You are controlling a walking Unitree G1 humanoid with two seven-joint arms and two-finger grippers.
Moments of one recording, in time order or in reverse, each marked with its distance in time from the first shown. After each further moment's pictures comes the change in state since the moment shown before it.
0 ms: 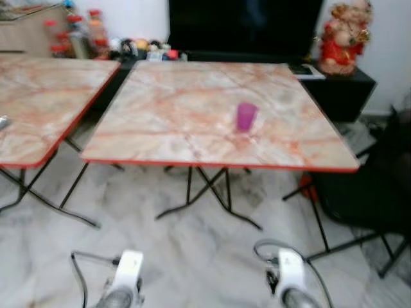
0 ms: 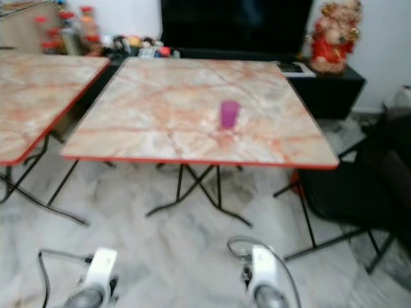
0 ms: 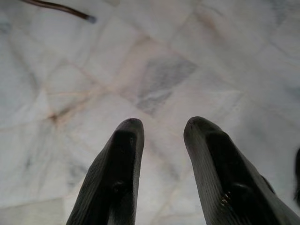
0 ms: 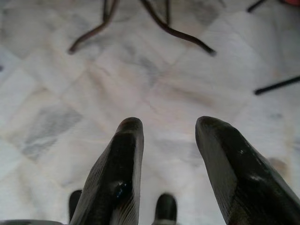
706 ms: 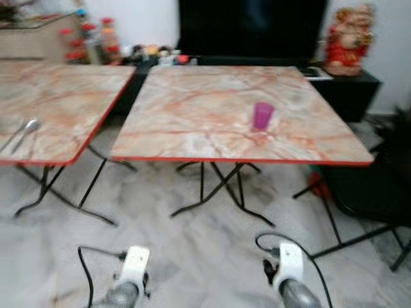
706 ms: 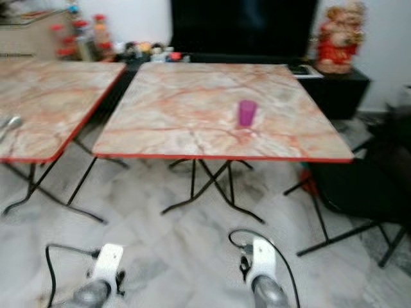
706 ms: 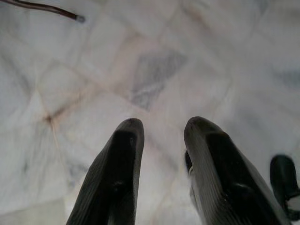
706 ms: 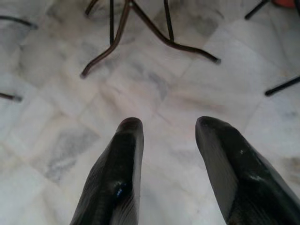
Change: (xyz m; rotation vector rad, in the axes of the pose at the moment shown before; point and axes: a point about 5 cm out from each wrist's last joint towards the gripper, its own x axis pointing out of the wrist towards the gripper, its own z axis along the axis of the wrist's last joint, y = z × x) left arm -0.002 -0.030 -0.003 -0.003 0.011 -0.087; right arm 0.001 -0.014 0.012 0.071 -0.050 -0.023
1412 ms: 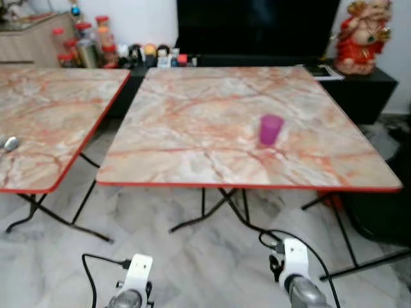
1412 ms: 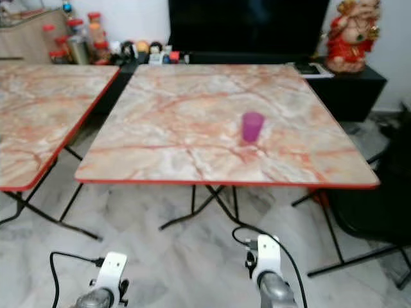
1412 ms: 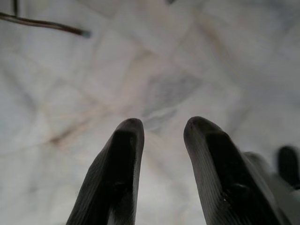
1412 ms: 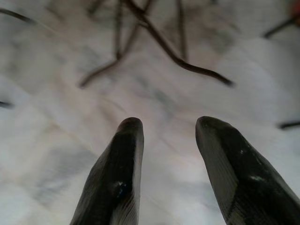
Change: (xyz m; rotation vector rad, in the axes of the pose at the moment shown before) left arm -0.002 0.015 -0.008 0.015 0.028 0.032; right arm 0.001 0.015 0.001 -0.067 -0.013 0.036
